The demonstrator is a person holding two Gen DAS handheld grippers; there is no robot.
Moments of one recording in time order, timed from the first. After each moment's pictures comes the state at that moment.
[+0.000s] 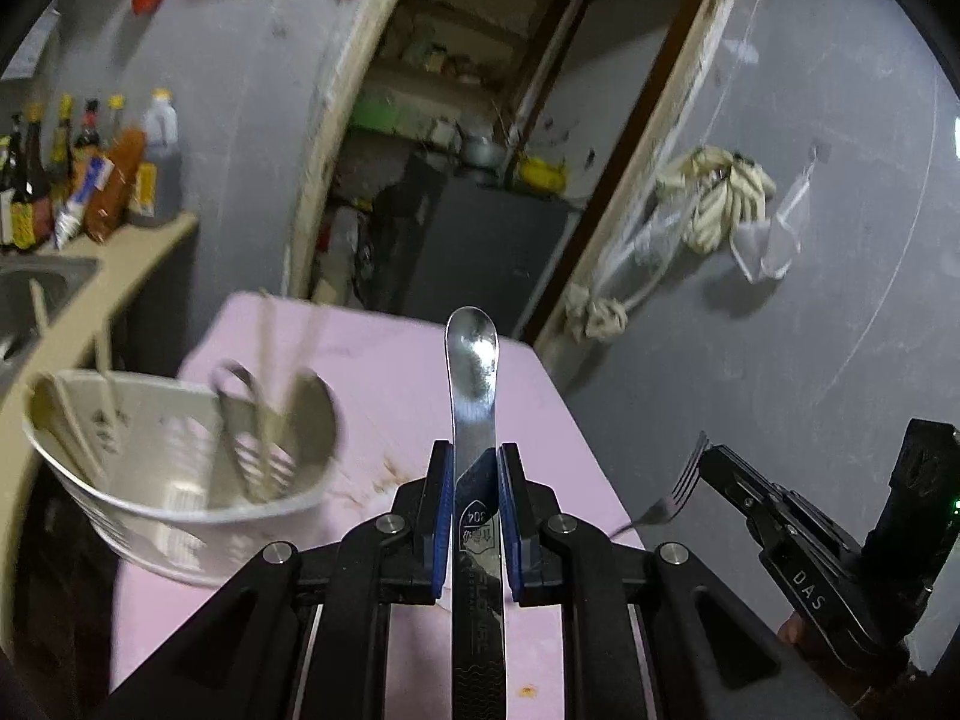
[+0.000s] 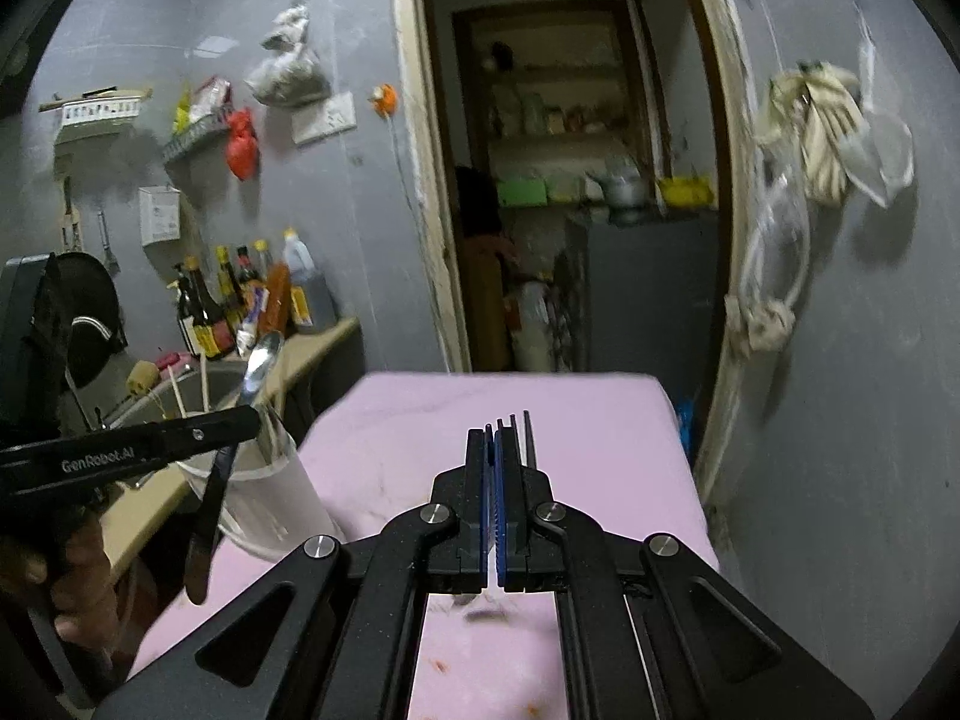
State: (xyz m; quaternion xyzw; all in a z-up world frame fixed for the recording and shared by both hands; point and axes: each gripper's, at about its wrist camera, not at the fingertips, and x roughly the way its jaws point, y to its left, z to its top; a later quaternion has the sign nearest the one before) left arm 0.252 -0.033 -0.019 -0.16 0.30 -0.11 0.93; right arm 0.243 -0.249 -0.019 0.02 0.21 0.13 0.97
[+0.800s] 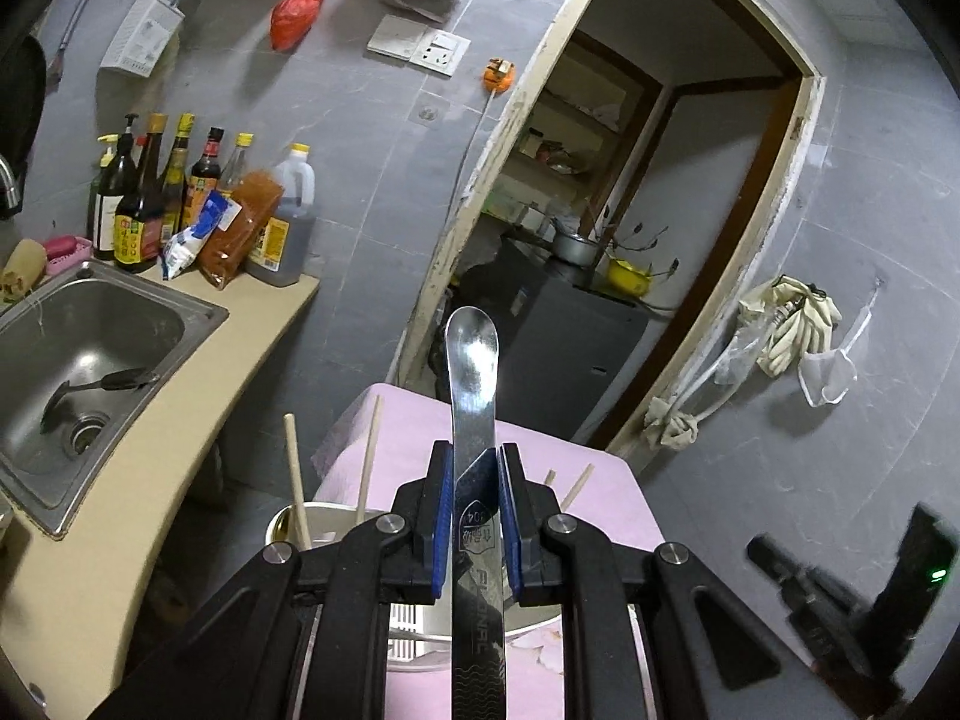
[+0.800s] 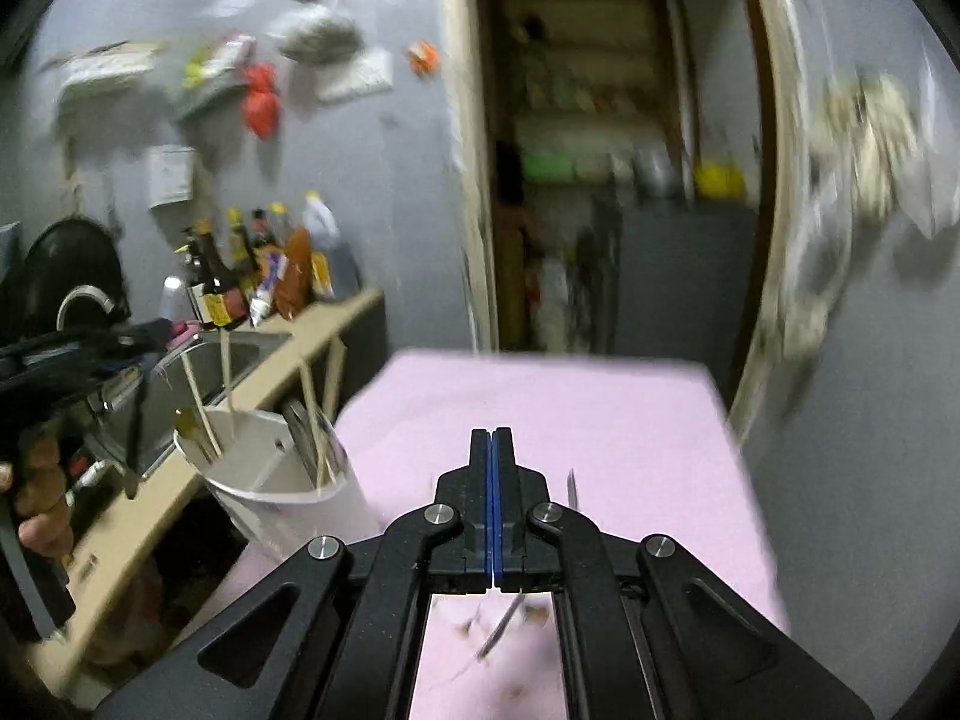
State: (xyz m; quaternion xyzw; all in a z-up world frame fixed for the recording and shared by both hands) left arm 0.251 0.101 0.002 -0.21 0.24 -0.02 0.95; right arm 0.278 -0.197 -0.044 0.05 0.32 0.14 0.93
